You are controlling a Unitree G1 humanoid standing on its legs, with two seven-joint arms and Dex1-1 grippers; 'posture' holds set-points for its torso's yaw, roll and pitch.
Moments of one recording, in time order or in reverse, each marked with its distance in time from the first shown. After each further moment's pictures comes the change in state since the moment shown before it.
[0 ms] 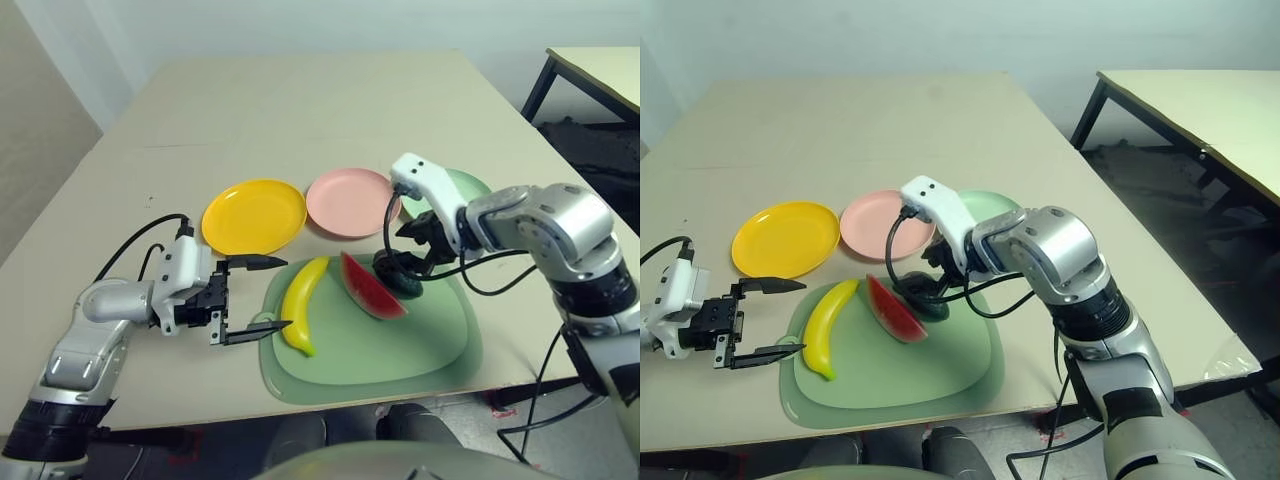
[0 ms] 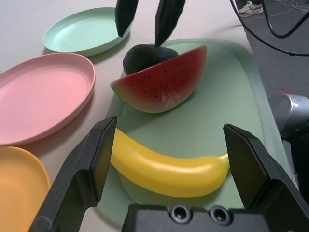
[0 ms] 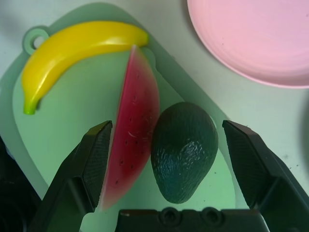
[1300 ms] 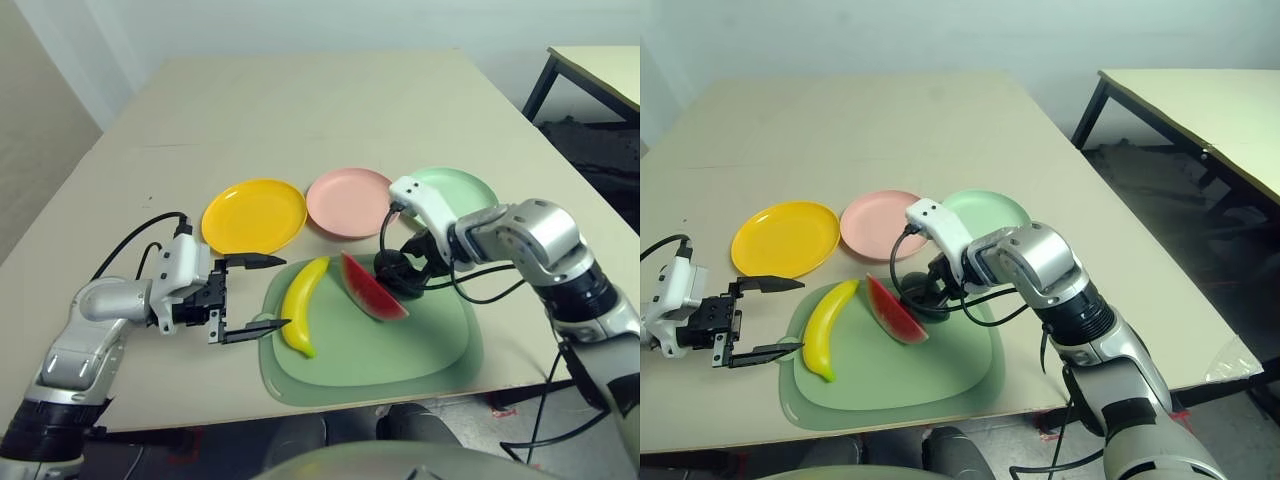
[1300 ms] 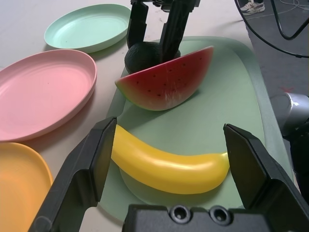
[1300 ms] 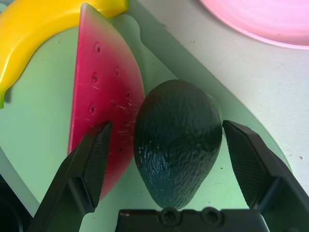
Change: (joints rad) left arm 0.015 0.013 0.004 -0.009 -0.006 0.004 0.009; right arm 0.044 -0.001 0.079 0.134 -0.007 -0.109 -0.017
